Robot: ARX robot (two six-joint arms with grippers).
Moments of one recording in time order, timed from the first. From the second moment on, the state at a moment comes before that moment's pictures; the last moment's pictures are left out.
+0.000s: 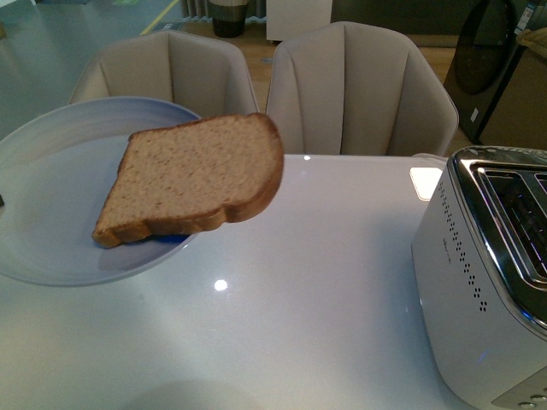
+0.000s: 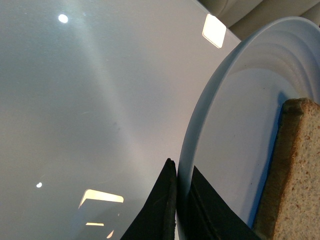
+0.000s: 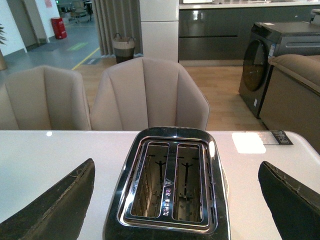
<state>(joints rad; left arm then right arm) 0.10 1.49 0.62 0.11 0.43 -0.47 0.00 0.00 0.02 0.00 0.00 0.00</state>
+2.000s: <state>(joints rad) -0.40 1.41 0.71 0.02 0.19 -0.77 -0.02 0.17 0.10 -0.27 -0.01 0.22</state>
